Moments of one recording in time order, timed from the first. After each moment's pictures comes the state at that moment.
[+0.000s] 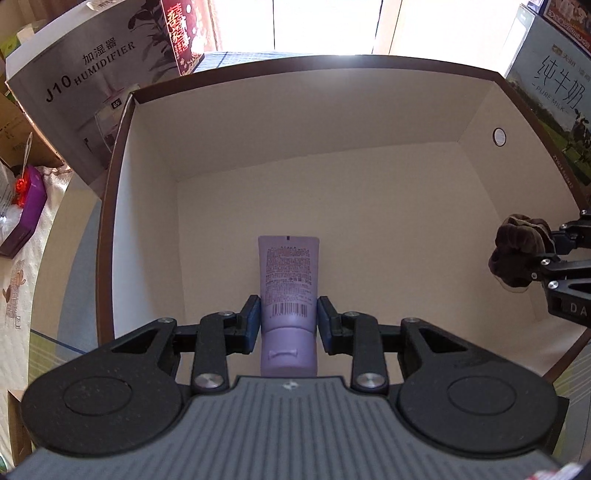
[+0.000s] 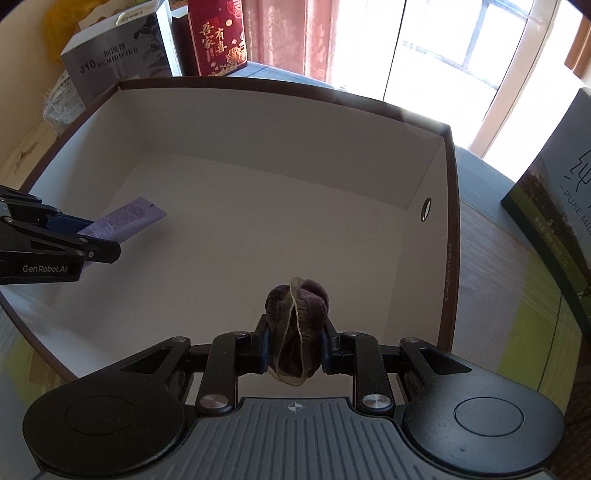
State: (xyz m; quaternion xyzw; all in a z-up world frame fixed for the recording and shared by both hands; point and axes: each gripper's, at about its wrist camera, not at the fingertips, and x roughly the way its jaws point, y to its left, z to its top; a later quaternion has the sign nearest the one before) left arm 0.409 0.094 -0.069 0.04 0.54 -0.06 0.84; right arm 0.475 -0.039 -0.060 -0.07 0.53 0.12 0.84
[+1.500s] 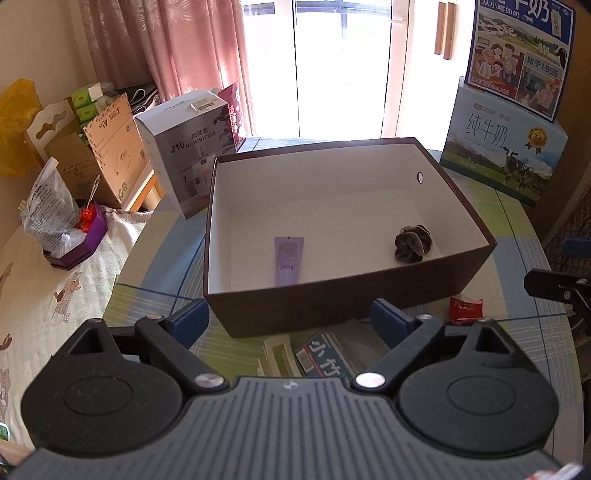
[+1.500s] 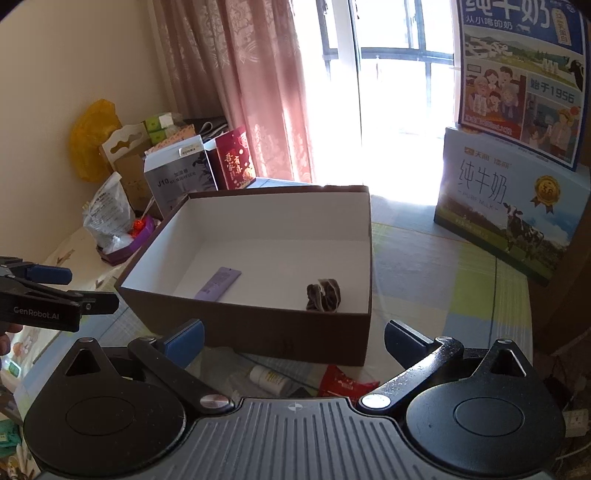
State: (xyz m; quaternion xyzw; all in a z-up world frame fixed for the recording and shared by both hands) left arm 0.207 0.075 0.055 0.04 0.42 -0.01 0.91; right arm 0.279 -0.065 0.050 0.04 0.36 0.10 0.92
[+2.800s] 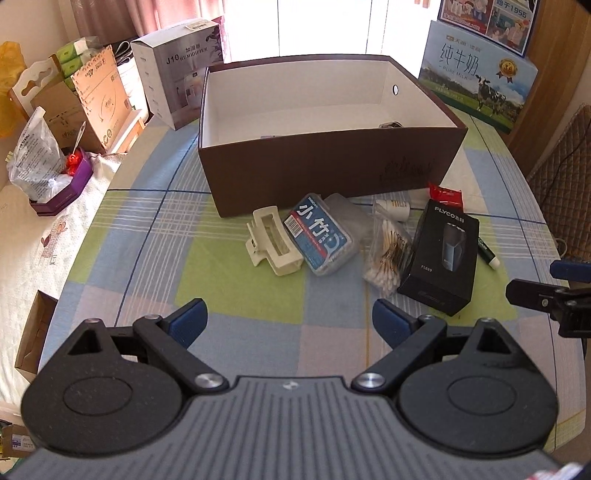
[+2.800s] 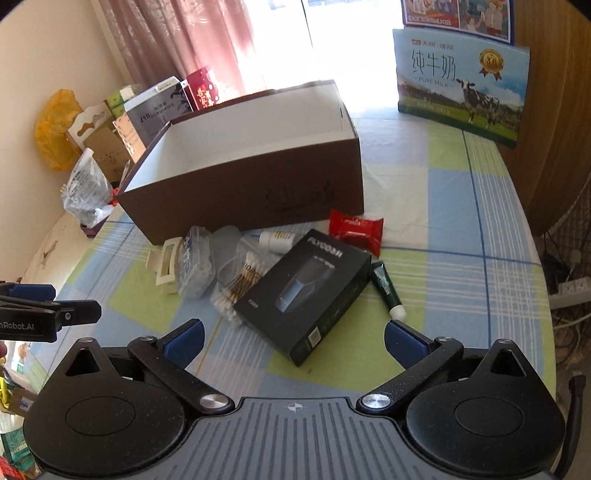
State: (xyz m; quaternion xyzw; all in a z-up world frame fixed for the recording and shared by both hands) left arm 0.117 0.095 0.005 0.04 0.48 -0.04 0.88; right arm 0.175 -0.036 -0.011 0.11 0.44 0.04 0.89
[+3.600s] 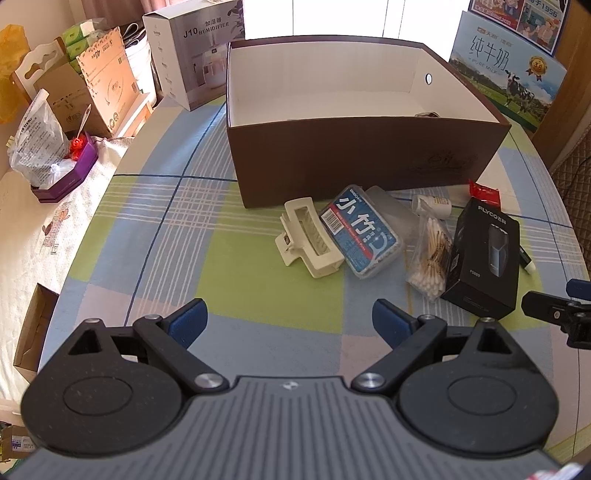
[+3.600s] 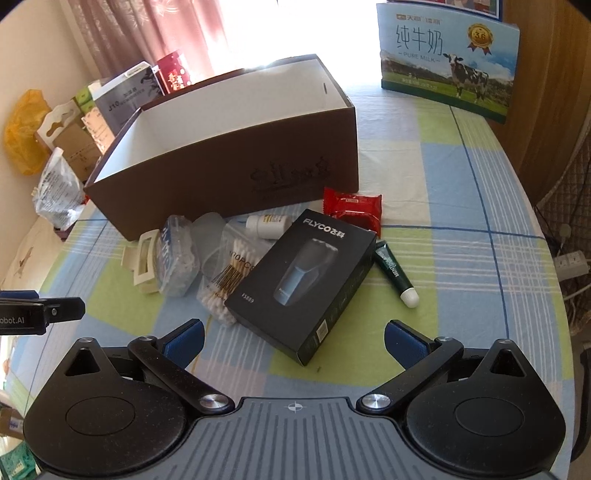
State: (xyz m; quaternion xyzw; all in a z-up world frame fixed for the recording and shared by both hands) left arm 0.149 0.126 -0.023 0.03 0.50 -0.03 0.87; right arm 0.196 -0.013 -0.038 0.12 0.46 -0.01 0.88
